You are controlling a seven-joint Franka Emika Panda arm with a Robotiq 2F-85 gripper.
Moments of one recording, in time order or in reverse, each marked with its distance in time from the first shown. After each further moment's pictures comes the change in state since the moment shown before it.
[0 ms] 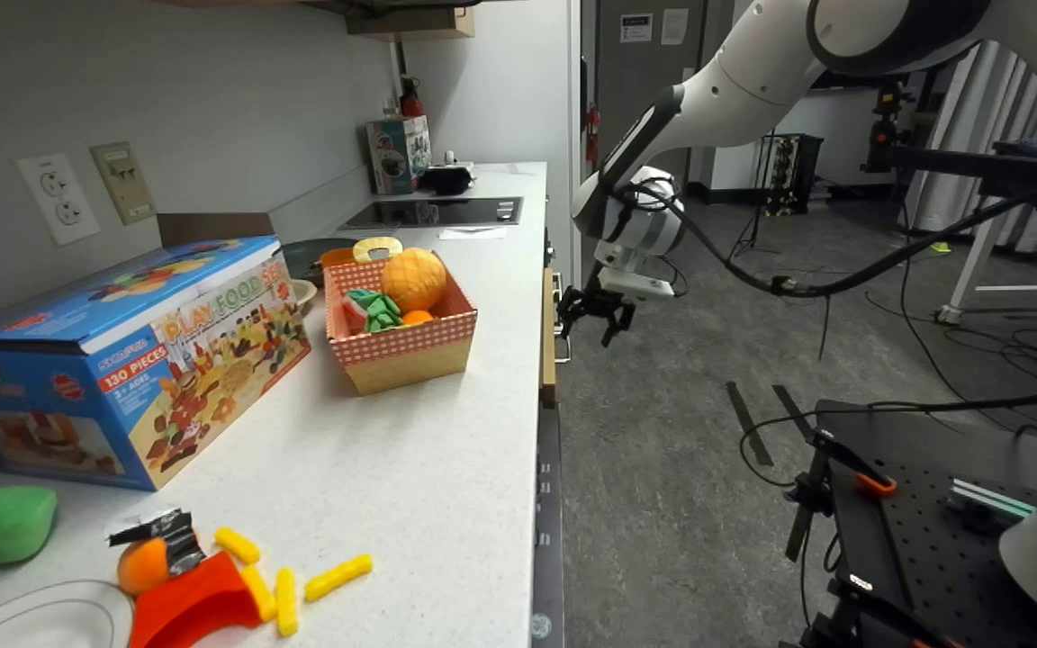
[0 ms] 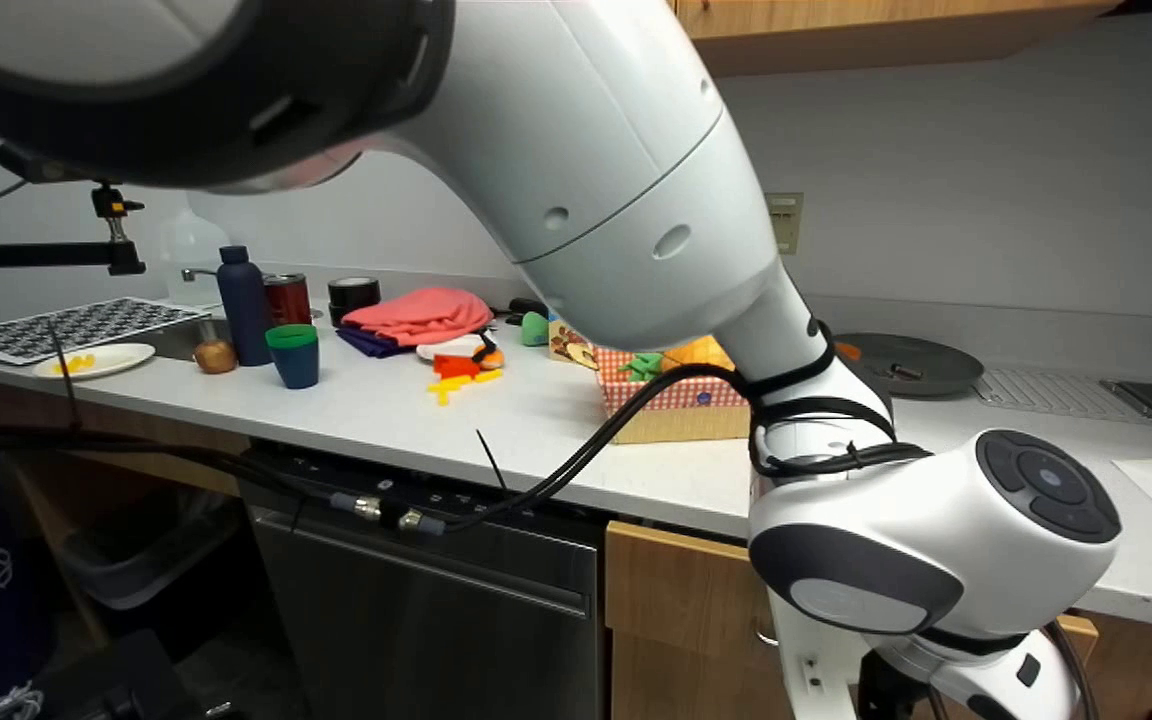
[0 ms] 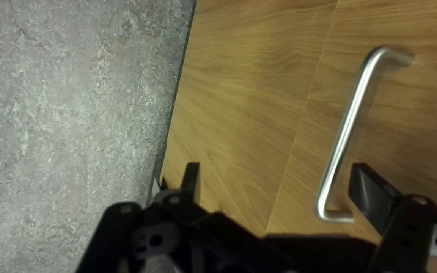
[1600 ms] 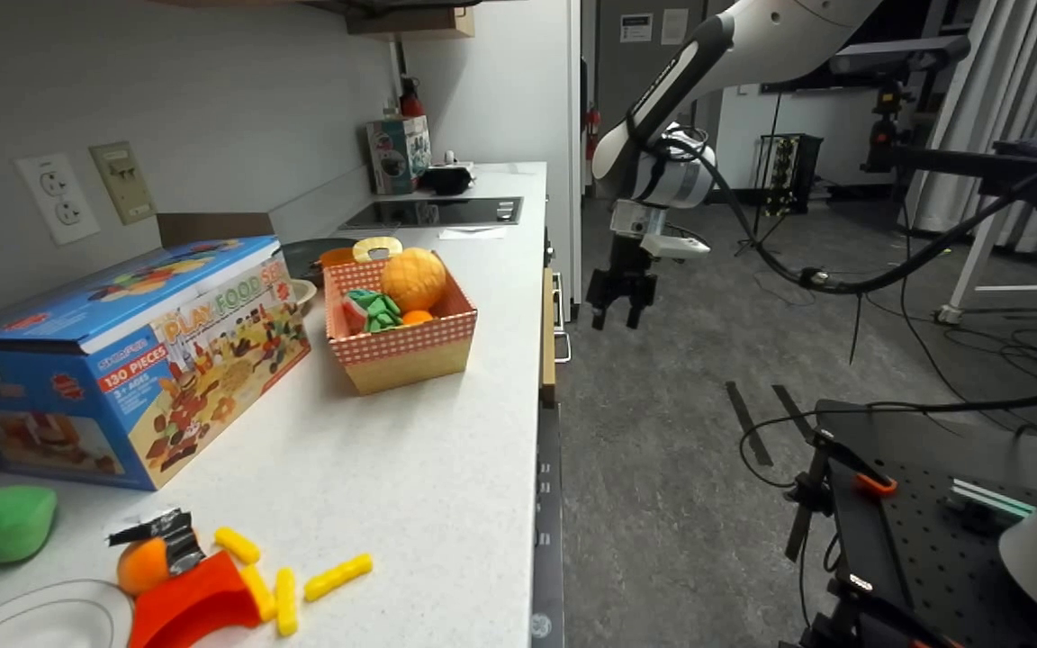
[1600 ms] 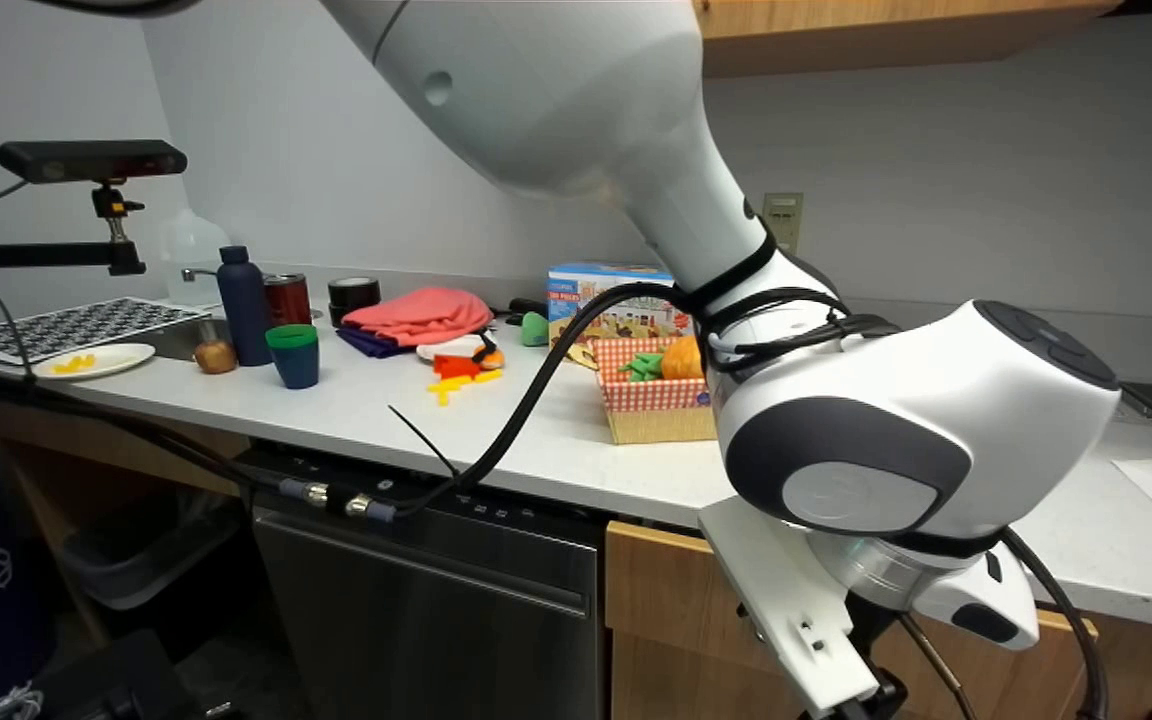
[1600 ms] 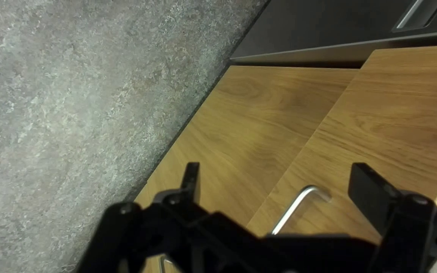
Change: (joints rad) arm 0.002 -0.259 -0.013 -0.208 -0.235 -0.222 -0.196
